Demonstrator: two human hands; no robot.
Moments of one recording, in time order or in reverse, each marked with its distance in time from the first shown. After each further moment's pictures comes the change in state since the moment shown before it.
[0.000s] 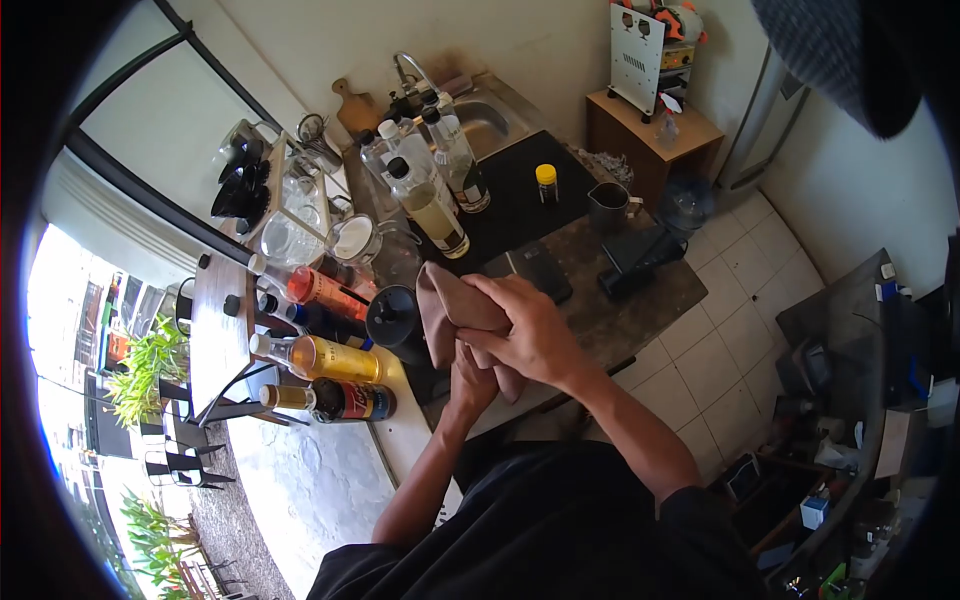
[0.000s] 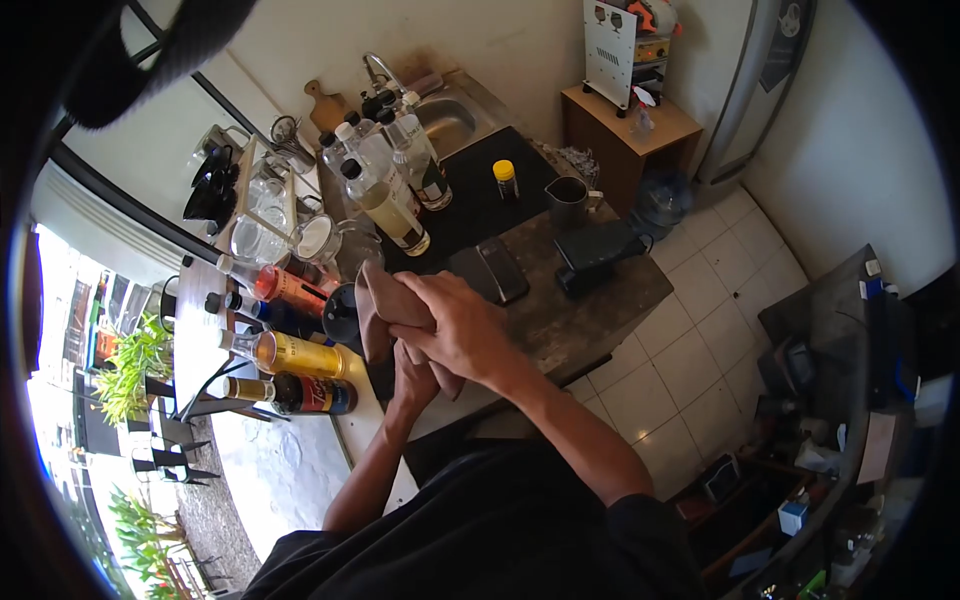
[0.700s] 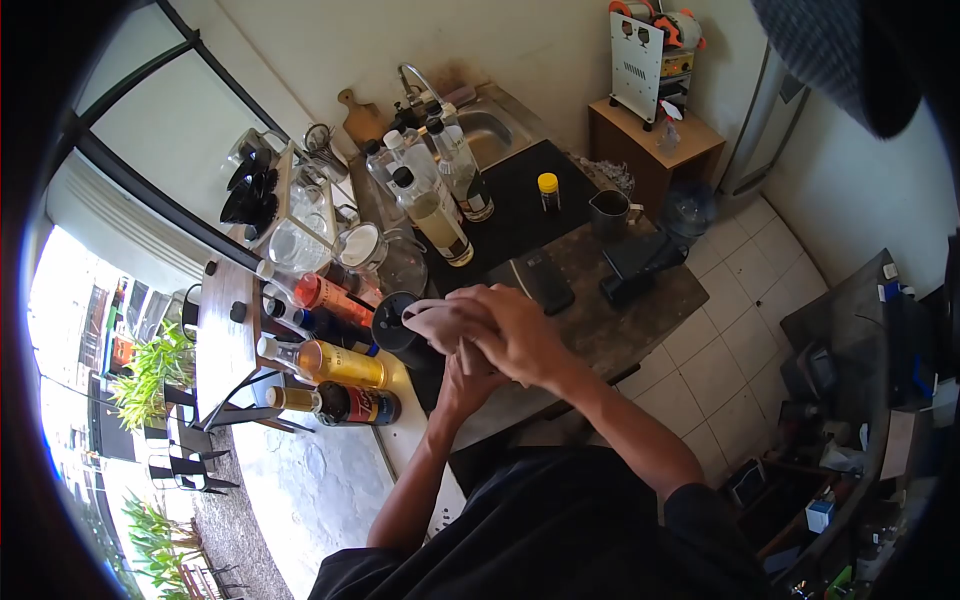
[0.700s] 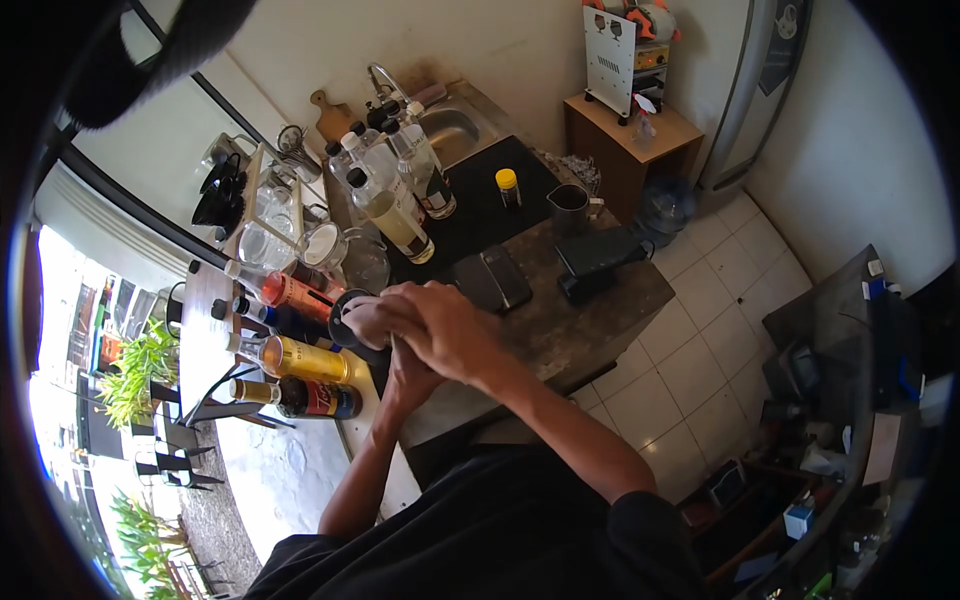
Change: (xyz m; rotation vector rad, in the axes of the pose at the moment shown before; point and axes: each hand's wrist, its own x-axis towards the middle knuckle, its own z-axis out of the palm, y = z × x) left_hand 0.009 0.024 -0.027 -0.075 -0.055 -0.040; right_hand 0.006 0.002 0.008 0.008 -0.157 -0.069
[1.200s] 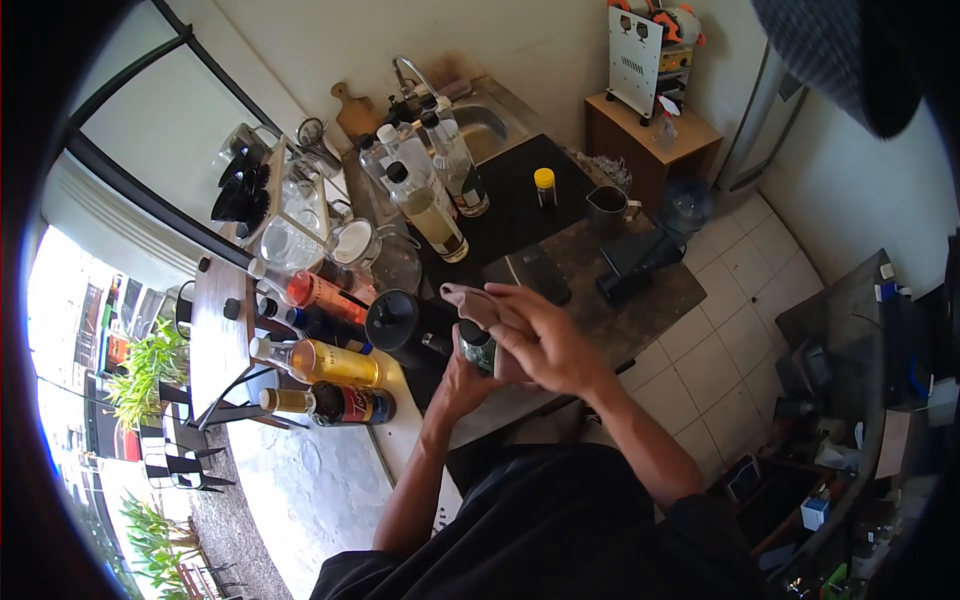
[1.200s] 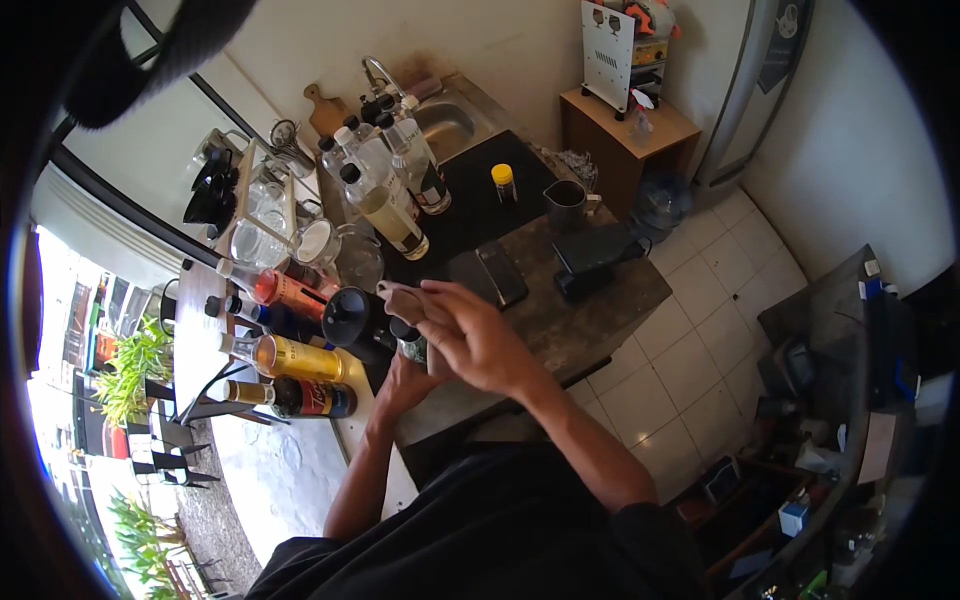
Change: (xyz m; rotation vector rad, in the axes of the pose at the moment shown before) left_hand 0.001 0.006 -0.003 -0.163 -0.129 -0.145; right_hand -0.031 0.002 -0.019 0.311 0.000 0.281
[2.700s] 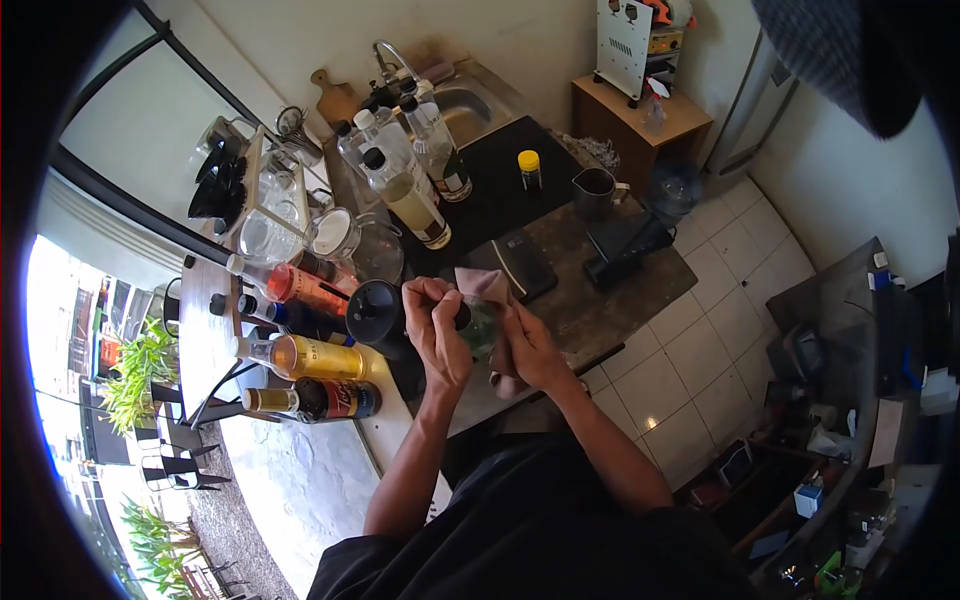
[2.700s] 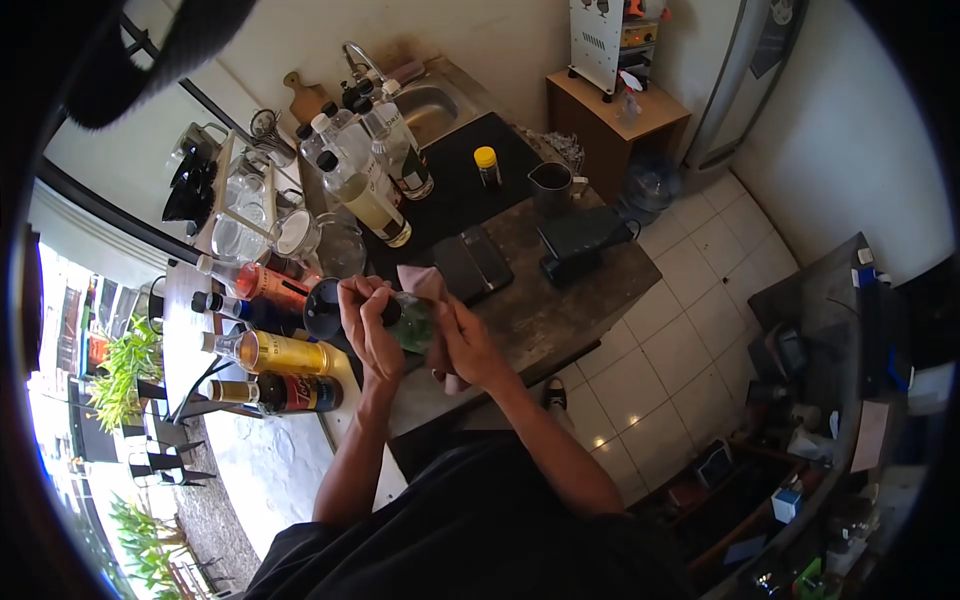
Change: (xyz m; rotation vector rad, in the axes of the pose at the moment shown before) left_hand 0.041 0.051 0.012 -0.570 0.563 0.222; right_hand -0.026 0.066 0.033 0.345 0.161 0.372
